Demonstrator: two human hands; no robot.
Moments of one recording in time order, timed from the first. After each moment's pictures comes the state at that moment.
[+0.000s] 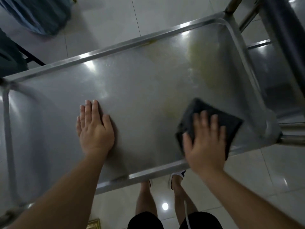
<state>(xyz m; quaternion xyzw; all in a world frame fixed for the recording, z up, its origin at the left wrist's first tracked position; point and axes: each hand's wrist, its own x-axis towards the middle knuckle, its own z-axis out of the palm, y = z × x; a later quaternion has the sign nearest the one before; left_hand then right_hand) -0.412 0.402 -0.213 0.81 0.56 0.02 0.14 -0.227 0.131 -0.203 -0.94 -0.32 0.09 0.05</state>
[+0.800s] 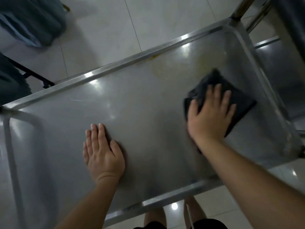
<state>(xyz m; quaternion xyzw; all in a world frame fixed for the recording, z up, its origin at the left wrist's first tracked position) -0.412 0.406 -0.222 0.82 0.56 0.03 0.13 -0.147 0.254 -0.207 -0.98 -0.14 0.05 0.11</state>
